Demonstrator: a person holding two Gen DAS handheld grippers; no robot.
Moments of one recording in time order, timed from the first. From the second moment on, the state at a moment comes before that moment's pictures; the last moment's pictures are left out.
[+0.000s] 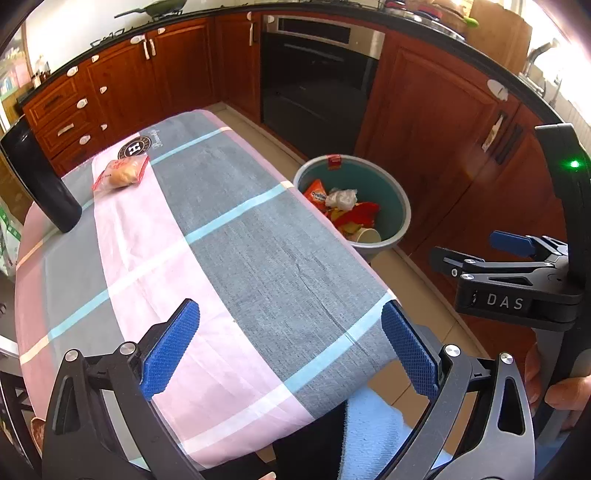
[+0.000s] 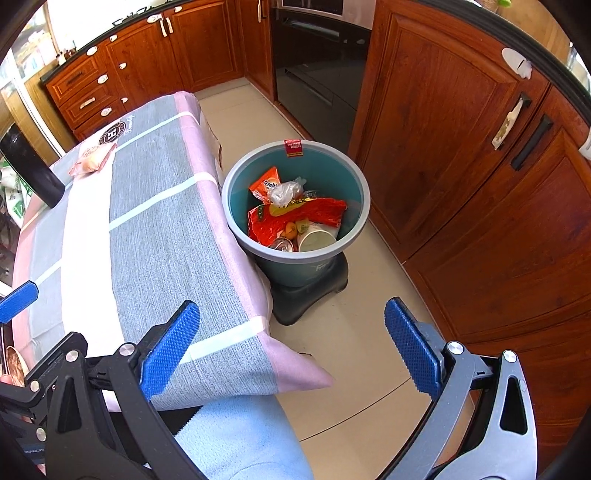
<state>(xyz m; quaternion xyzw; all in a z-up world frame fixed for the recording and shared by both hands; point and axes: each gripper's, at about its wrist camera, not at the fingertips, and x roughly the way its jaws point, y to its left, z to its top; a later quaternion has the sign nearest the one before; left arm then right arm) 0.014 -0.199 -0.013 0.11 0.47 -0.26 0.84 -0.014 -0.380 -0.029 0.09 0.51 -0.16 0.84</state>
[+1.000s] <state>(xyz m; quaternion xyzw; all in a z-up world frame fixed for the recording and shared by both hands) 0.015 -0.200 -0.019 0.11 0.47 -0.25 0.84 -0.005 -0.379 -0.039 0.10 0.53 -0.15 0.83</state>
